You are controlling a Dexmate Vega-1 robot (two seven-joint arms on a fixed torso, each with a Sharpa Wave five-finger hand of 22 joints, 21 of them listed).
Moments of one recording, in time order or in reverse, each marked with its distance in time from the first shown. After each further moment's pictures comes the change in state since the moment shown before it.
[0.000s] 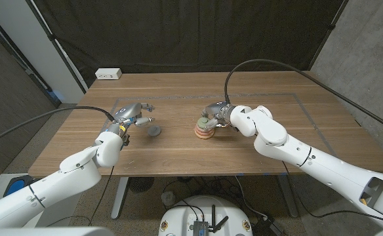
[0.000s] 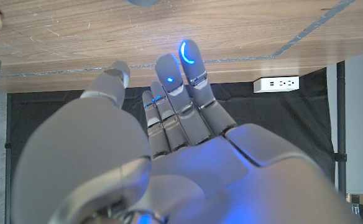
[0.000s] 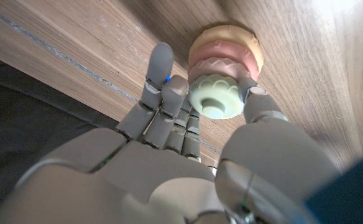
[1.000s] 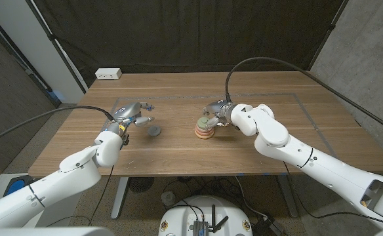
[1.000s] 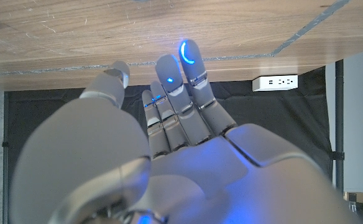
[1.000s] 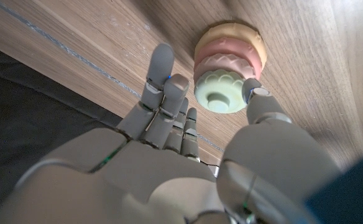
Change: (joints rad) left arm -0.003 -0.003 -0.003 0.002 -0.002 0.000 0.004; left_hand -0.005 -0.005 0.010 0.001 0.000 0.008 -0.002 0.000 0.005 0.005 0.005 0.000 0.000 0.000 0.000 0.008 -0.002 0.000 0.000 0.000 0.000; right arm -0.035 0.002 0.040 -0.044 -0.043 -0.019 0.031; right_hand -0.020 -0.020 -0.004 -0.004 -0.048 -0.059 0.028 -0.013 0.004 -0.047 0.027 0.013 -0.027 -0.030 0.013 -0.041 -0.016 -0.016 0.002 0.000 -0.009
